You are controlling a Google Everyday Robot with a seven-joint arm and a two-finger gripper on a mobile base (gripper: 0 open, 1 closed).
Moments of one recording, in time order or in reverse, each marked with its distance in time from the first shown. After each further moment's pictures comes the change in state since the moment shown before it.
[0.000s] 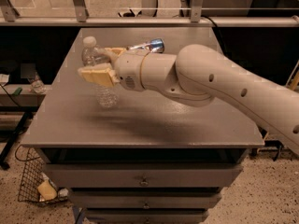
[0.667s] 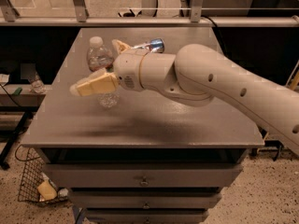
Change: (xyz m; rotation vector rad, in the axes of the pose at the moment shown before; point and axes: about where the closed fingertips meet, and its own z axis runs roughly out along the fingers) arm -0.001 0.002 0.001 -0.003 0.000 -0.002
